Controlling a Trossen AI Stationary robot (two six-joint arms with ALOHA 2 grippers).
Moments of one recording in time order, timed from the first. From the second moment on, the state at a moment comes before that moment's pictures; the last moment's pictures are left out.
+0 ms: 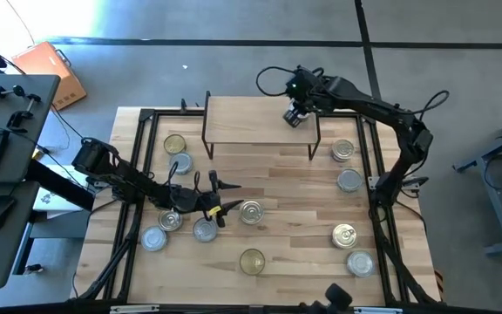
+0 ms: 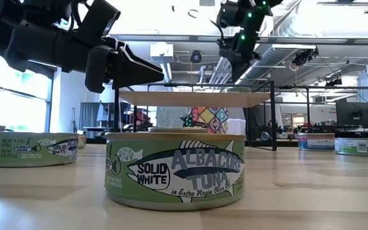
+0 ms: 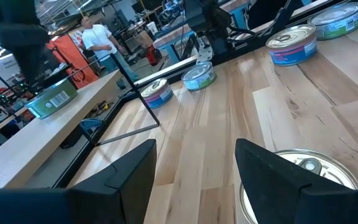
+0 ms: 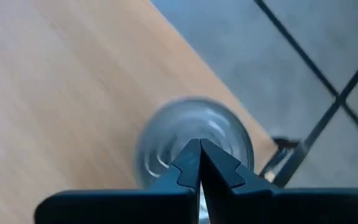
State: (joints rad) left arm -0.29 1.64 0.43 1.05 -0.56 0.39; right arm -0.57 1.71 1.64 -0.97 0.32 0.01
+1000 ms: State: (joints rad) left arm -0.30 1.64 0.43 1.01 -0.56 0.31; right arm 0.38 1.43 1.11 -0.87 0.47 0.55
